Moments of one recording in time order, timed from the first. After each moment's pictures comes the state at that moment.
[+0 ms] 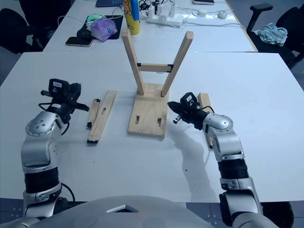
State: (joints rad) left arm -0.10 0.27 0.20 -0.37 0.00 0.67 -0.30; right arm -0.18 -0.34 0.03 -0.14 0.24 0.41 0.73
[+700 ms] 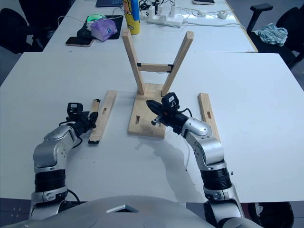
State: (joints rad) left arm -0.08 0.24 0.20 -0.13 -0.13 0.80 -0.26; right arm -0.13 -0.23 0.13 -0.26 0.29 0.51 0.58
